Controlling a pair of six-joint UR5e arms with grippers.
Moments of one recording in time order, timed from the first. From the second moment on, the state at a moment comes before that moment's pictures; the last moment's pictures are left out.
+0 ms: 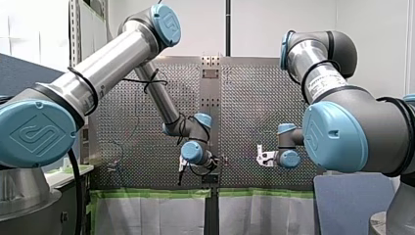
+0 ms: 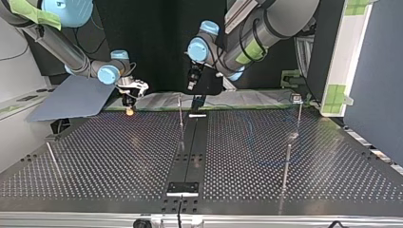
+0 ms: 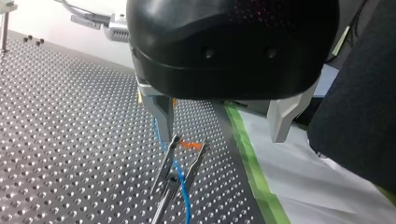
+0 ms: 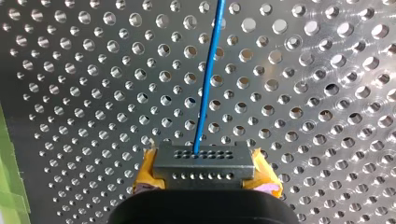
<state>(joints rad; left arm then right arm) -0.63 -2.37 -1.69 -2.58 -1.81 -1.66 1.81 -0.62 1.51 -0.72 1.44 1.52</state>
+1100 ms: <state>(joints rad) -0.58 -2.08 -2.00 -2.28 -1.81 -1.93 1.82 -0.62 1.51 -0.71 1.43 1.53</state>
